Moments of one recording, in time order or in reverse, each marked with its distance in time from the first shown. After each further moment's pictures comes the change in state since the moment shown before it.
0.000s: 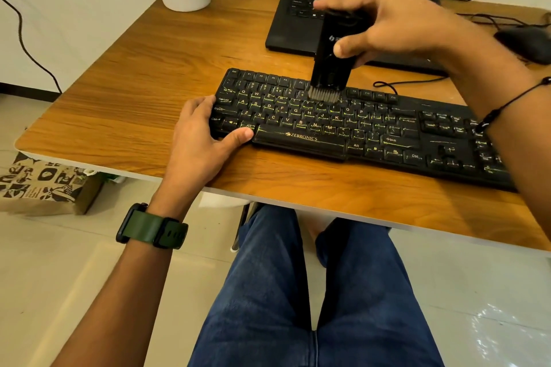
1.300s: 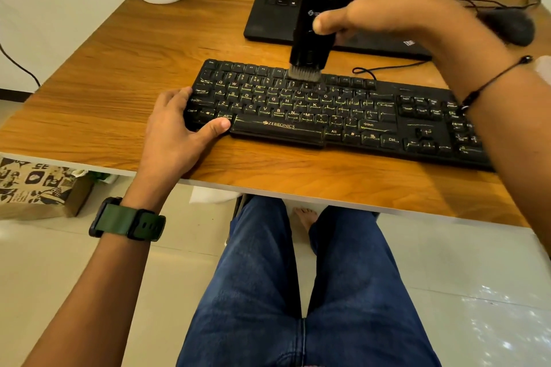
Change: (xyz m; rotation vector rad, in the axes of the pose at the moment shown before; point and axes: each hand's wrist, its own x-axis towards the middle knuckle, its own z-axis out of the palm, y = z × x) left_hand -0.003 0.003 0.000 0.060 0.015 0.005; right_hand -0.014 -0.004 -0.004 -0.024 0.103 -0.054
